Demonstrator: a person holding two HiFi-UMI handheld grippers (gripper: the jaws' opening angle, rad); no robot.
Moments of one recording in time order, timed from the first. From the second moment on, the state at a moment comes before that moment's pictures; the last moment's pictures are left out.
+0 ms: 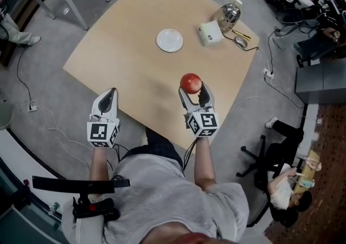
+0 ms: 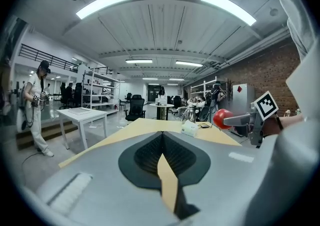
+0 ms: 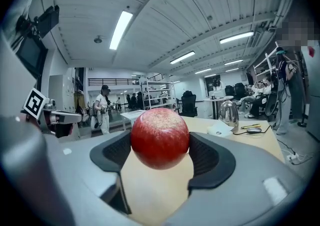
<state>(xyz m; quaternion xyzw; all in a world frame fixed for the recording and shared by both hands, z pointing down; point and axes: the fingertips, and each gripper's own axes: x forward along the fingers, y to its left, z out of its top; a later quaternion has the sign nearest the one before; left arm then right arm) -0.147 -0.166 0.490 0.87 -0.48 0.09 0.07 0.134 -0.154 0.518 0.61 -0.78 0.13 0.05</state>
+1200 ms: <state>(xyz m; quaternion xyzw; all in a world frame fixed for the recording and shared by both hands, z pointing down) -0.138 -0.220 0.553 0.85 -0.50 0.13 0.12 0.141 -0.300 0.603 0.58 -0.80 0.13 0.09</state>
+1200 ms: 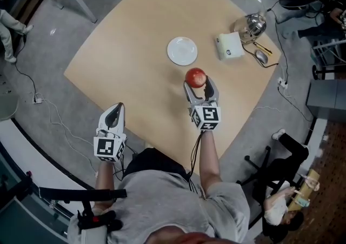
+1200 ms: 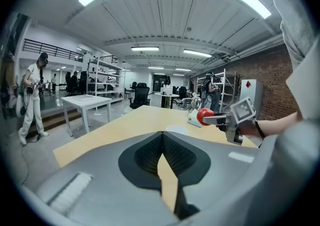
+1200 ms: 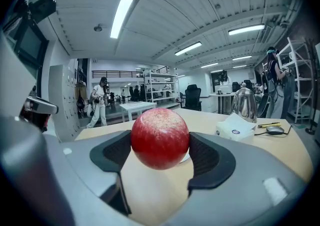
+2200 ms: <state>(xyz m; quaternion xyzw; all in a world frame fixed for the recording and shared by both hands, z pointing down) -0.152 -0.228 0.587 0.83 -0.52 0.15 0.16 0.140 -0.383 0.663 0.58 -0.79 0.13 0.12</state>
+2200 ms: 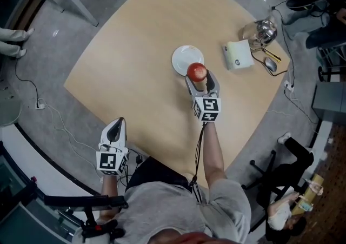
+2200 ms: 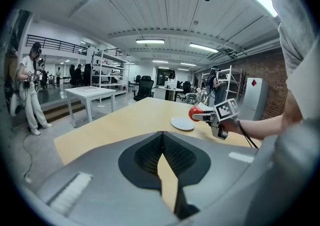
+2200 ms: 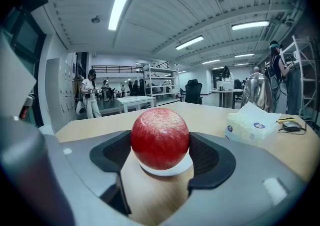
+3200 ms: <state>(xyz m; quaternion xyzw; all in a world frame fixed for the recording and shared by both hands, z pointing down) -0.169 -0.240 0.622 0.81 -0.53 0.17 0.19 0.132 -0.444 0.713 0.57 -0.79 0.15 0.15</state>
